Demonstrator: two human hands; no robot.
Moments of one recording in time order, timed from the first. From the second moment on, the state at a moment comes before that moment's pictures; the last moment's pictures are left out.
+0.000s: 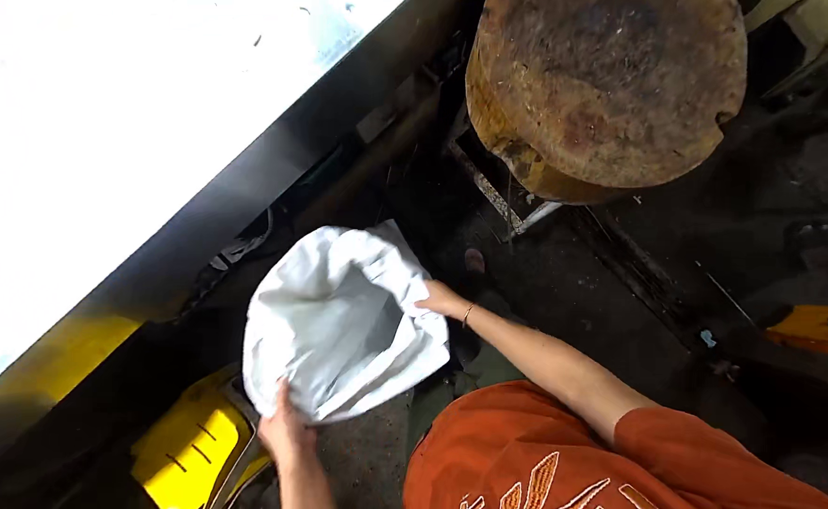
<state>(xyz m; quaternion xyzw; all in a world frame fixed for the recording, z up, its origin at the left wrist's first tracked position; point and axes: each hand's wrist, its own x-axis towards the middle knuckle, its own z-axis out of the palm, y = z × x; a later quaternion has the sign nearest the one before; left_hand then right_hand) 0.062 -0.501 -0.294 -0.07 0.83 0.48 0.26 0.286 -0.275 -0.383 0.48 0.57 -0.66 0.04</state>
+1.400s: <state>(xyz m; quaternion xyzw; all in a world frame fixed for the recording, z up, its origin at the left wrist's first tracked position) 0.220 -0.588 -0.286 0.00 0.83 0.54 0.14 0.645 -0.491 -0.336 0.25 0.68 -0.67 0.18</state>
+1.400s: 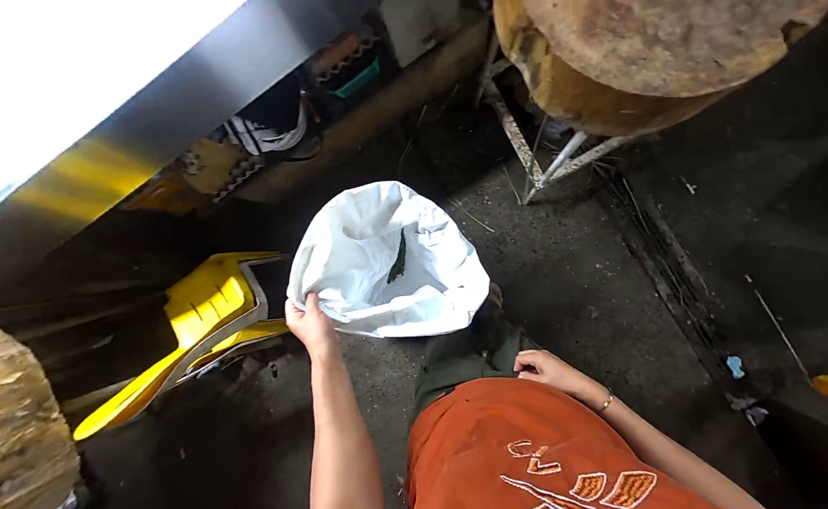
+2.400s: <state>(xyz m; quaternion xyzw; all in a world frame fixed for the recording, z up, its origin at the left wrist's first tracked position) 0.103 -0.794 -0.247 0.10 0.73 0.60 0.32 0.135 -0.467 -0.318 0.09 0.79 -0.51 0.34</state>
